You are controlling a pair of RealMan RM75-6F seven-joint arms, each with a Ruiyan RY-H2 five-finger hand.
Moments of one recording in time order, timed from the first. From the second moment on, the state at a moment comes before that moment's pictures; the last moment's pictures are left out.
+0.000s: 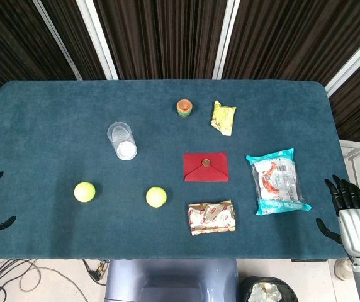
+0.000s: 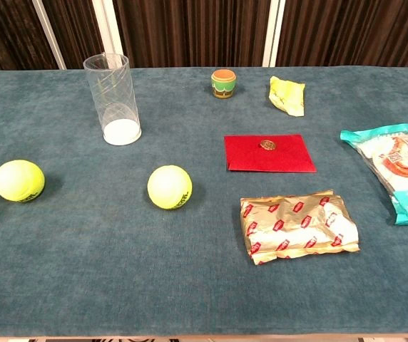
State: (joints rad) left arm -0.07 -1.09 -0.05 -1.62 1.47 1.49 0.06; right arm 0.06 -1.15 0.08 -1.59 -1.55 1.56 -0.04
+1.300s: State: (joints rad) left arm -0.23 -1.08 -0.07 -1.58 1.51 1.26 0.02; right arm 0.05 -1.15 0.08 -1.62 -1.50 1.54 -0.08
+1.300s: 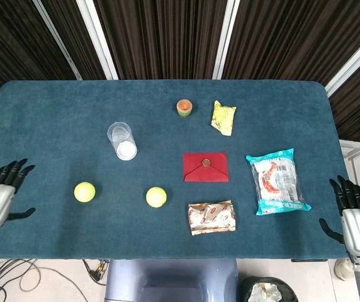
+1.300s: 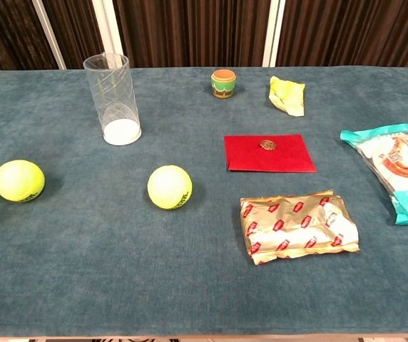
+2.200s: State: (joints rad) left arm -0.55 -1.24 -0.06 -1.55 1.29 0.82 0.33; right arm 0.04 -1.15 0.11 -1.63 -1.45 1.55 -0.09
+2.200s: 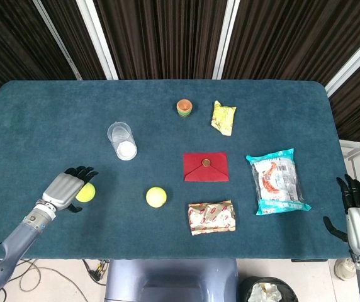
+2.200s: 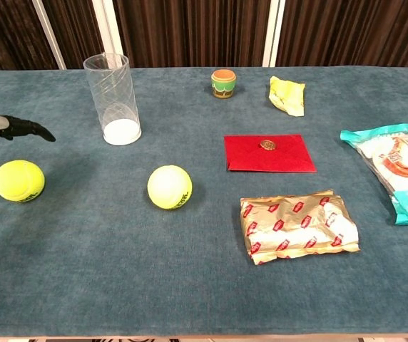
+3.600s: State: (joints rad) left arm -0.58 -1.17 -0.09 -1.58 1.34 1.00 0.28; right arm 0.04 -1.17 0.13 -1.65 -1.40 1.54 -0.12
